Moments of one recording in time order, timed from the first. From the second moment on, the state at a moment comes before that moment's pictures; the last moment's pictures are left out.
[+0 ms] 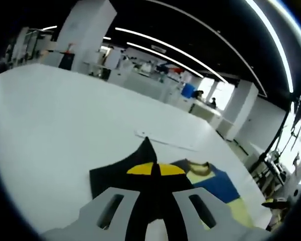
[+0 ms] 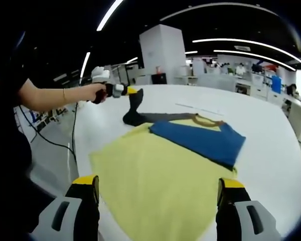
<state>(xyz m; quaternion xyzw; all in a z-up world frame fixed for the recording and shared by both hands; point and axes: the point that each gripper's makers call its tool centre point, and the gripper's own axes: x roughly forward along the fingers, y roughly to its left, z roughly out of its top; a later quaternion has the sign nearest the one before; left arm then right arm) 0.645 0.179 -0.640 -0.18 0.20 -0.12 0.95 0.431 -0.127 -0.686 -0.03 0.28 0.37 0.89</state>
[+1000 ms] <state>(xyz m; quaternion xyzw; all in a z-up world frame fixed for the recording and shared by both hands) 0.664 0.048 -0.632 -0.15 0.21 -0.22 0.94 0.425 -0.131 -0.700 -0.03 0.29 0.37 0.88</state>
